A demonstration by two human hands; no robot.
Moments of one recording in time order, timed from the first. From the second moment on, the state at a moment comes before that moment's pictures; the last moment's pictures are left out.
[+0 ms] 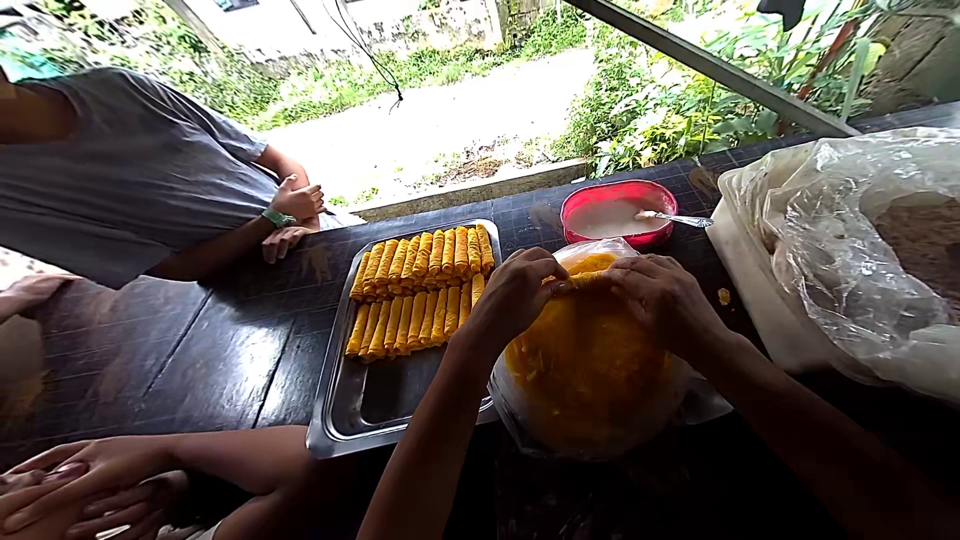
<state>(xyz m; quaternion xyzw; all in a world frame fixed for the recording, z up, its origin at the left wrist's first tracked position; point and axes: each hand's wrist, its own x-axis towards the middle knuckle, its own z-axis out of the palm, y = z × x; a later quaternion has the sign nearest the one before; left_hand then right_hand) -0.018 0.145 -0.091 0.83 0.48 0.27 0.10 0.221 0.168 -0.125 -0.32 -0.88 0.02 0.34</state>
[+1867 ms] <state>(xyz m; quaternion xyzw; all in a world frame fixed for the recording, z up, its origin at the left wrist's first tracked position) -0.078 0.085 -0.138 0.44 0.82 0.30 0.22 0.280 0.132 -0.130 -0.24 -0.89 0.19 0.34</state>
